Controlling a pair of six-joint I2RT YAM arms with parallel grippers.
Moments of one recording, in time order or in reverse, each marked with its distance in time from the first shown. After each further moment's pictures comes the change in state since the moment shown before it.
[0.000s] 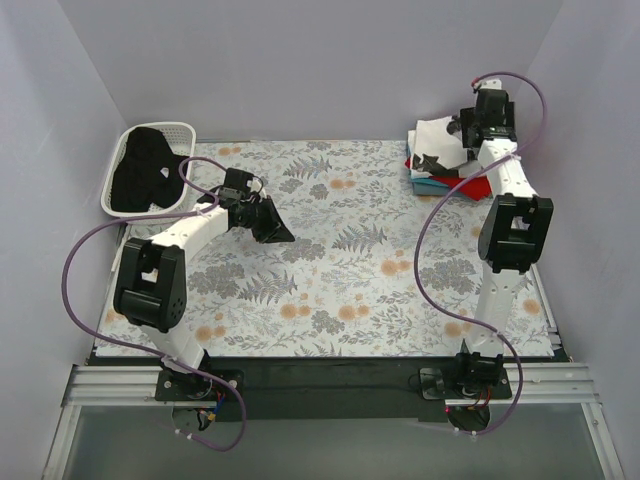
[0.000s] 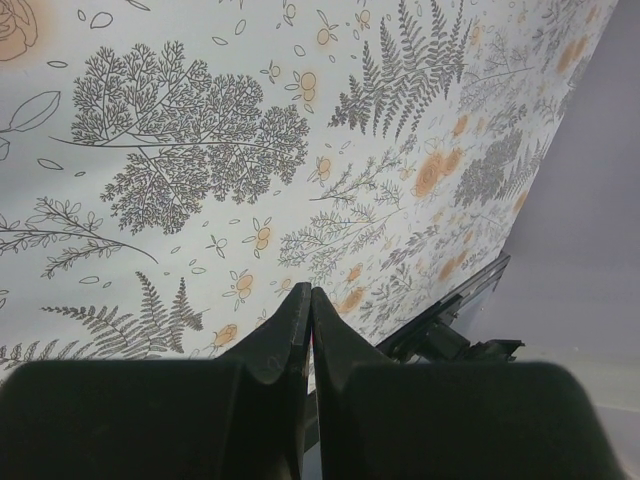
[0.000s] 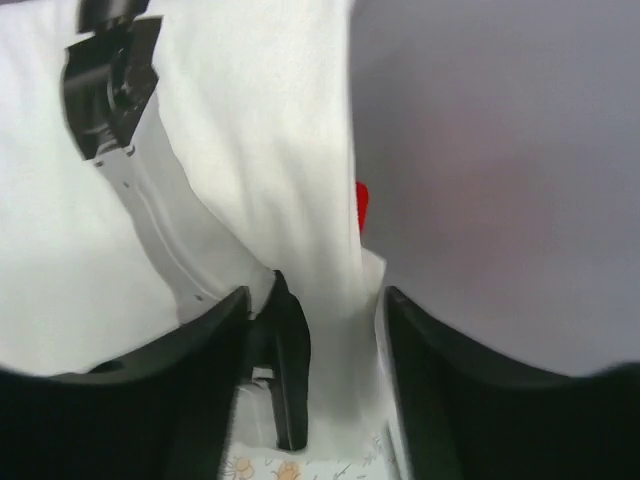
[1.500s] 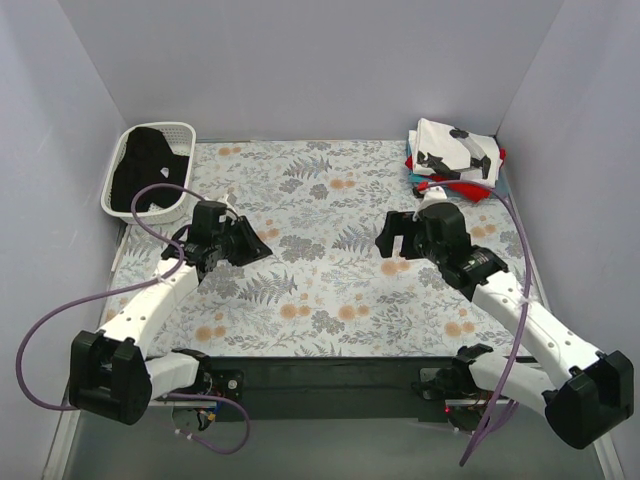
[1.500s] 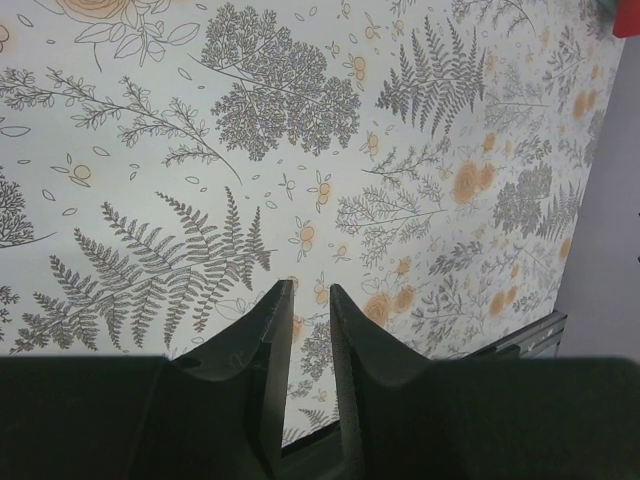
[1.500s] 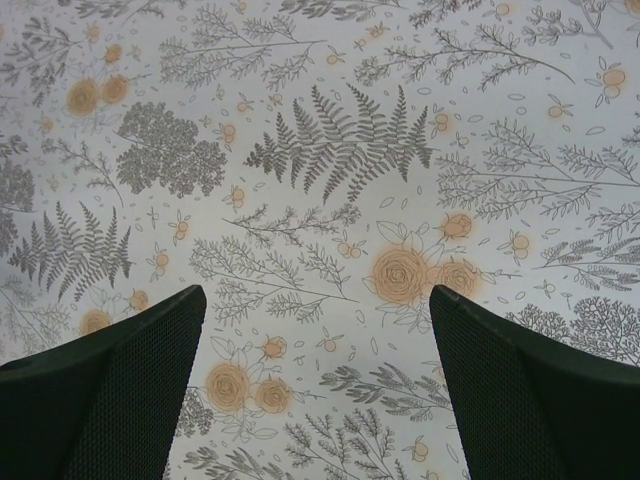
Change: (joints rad) left arm 0.005 -0.525 -0.362 0.053 -0.243 -0.005; right arm 0.540 -1.182 -1.239 0.017 -0.344 0.634
